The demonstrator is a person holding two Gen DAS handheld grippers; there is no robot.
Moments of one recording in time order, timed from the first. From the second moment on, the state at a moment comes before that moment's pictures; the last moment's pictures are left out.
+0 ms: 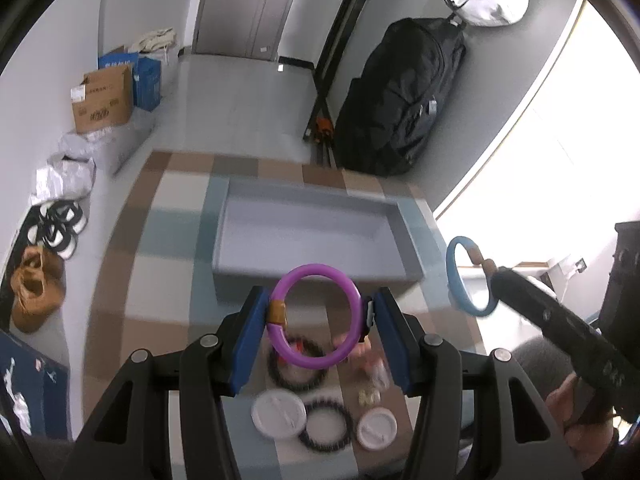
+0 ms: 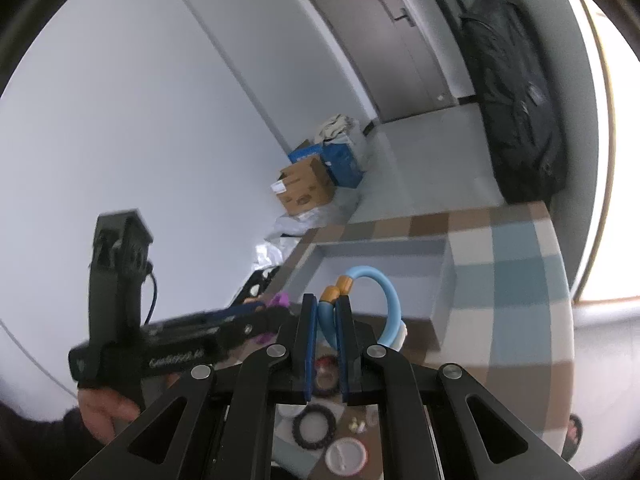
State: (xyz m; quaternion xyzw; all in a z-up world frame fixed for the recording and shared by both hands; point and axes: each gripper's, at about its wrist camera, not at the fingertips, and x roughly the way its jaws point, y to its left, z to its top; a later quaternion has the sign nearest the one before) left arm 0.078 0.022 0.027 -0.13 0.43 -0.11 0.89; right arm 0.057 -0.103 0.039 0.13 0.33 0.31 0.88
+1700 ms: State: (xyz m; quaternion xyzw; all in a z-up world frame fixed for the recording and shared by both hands) left arm 0.122 0.048 0.018 -0.14 0.39 -0.11 0.90; right arm 0.139 -0.119 0.015 0.18 0.34 0.28 0.88
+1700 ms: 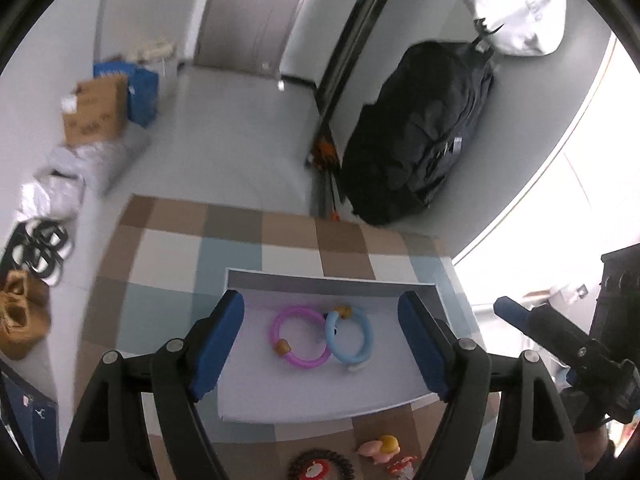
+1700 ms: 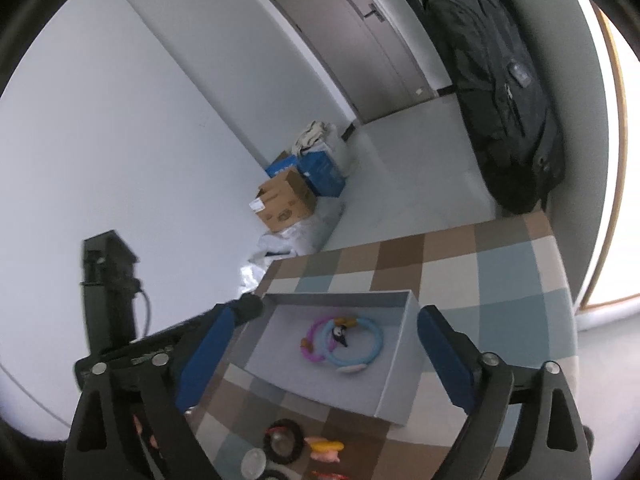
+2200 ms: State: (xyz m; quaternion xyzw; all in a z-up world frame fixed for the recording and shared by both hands) left arm 0.066 0.039 0.027 -0.08 0.37 -0.01 0.92; right arm 0.092 -0.118 0.021 0.10 0.30 0.23 0.92
